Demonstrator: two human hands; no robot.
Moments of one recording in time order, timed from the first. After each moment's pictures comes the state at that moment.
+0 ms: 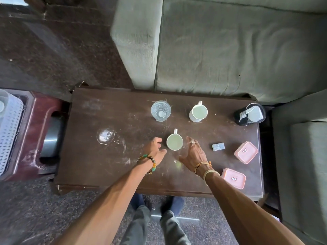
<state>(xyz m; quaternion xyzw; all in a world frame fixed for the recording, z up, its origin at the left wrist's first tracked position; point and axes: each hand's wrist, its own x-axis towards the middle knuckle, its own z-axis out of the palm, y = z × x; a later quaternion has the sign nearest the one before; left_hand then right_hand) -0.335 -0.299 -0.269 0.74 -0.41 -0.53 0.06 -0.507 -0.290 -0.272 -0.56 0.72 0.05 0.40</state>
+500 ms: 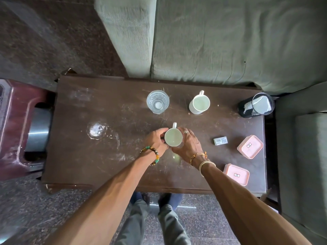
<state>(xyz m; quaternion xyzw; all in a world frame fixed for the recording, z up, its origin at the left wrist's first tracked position) -0.356 -0.317 -0.307 0.72 -0.41 -0.55 0.11 -0.497 -0.307 -0.310 -0.59 0.70 -0.02 0.39</state>
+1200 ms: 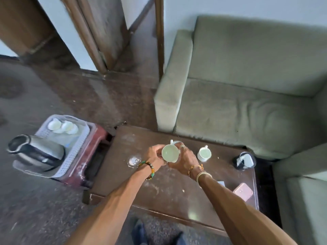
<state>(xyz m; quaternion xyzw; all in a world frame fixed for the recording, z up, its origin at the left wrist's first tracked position) -0.288 -0.295 -0.030 0.72 -0.40 -0.50 0.27 -0.431 -0.324 -0.061 -0.69 0.61 -0.07 0.39</state>
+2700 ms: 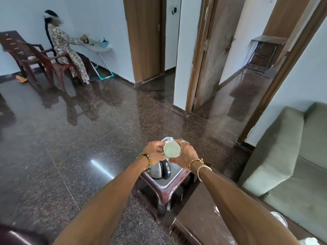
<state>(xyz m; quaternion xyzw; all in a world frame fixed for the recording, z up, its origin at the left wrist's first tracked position) 0.192 -0.107 0.130 0.77 -0.36 -0.35 0.40 0.067 -0.206 0.123 -0.87 0.35 -0.11 0.31</state>
